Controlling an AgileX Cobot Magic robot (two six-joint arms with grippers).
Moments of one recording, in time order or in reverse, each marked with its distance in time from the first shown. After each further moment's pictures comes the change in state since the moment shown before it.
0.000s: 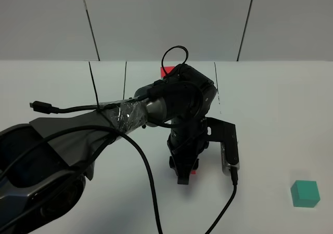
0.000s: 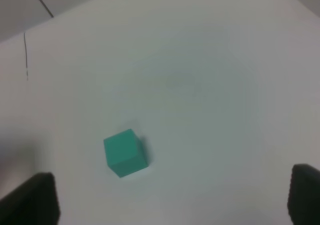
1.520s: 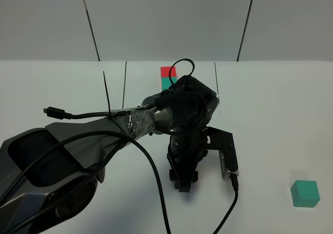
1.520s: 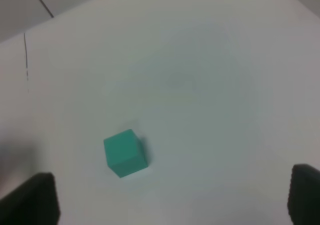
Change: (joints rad) left arm 0.000 0.068 -0.022 0.015 0.022 -0.073; right arm 0.000 0.000 0.000 0.000 0.000 0.000
